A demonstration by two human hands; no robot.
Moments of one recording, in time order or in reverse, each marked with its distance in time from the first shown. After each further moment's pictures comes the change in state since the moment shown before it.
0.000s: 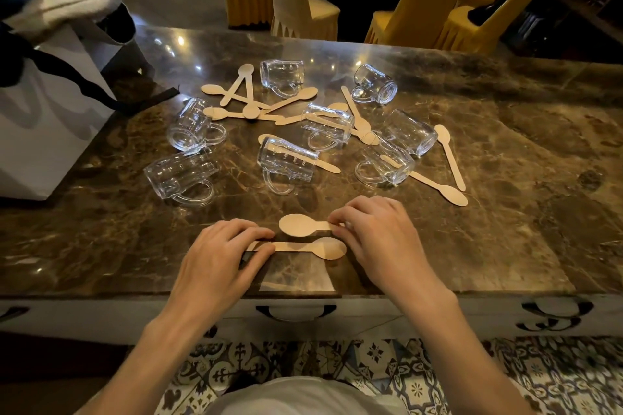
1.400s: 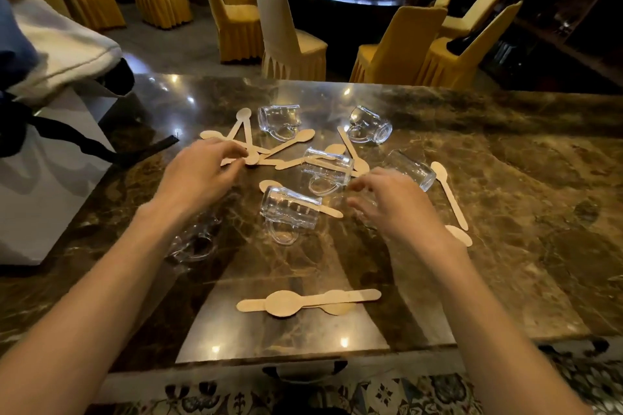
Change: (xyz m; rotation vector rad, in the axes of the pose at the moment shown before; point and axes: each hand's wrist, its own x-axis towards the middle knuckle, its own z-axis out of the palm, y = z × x) left_hand 0.170 -0.056 -0.059 0.063 0.072 -0.078; right_hand 0.094 0.032 -0.032 0.005 0.032 0.090
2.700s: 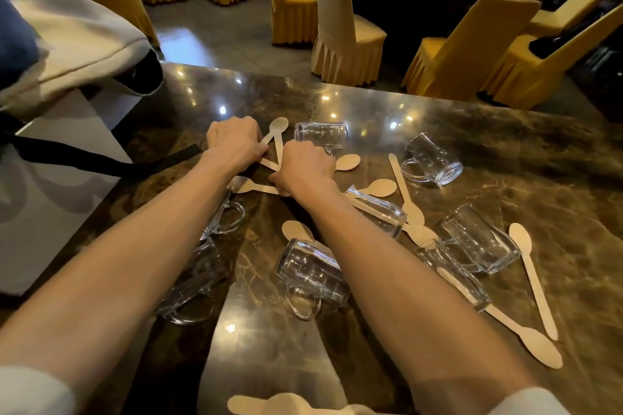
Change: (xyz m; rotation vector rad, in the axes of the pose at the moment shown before) left_hand 0.156 -0.062 0.062 0.323 -0.153 -0.390; right_hand 0.210 -0.094 0.102 0.010 -0.223 0.011
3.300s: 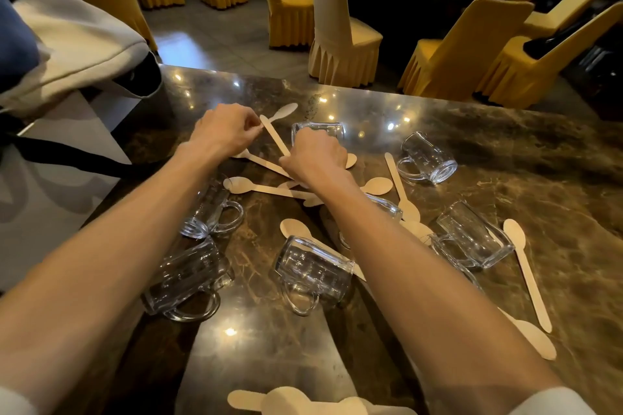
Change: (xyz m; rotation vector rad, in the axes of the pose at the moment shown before) left_hand -0.010 -0.010 -0.028 -0.260 0.072 0.143; right_hand -0.002 0.011 -0.022 0.120 0.083 0.048
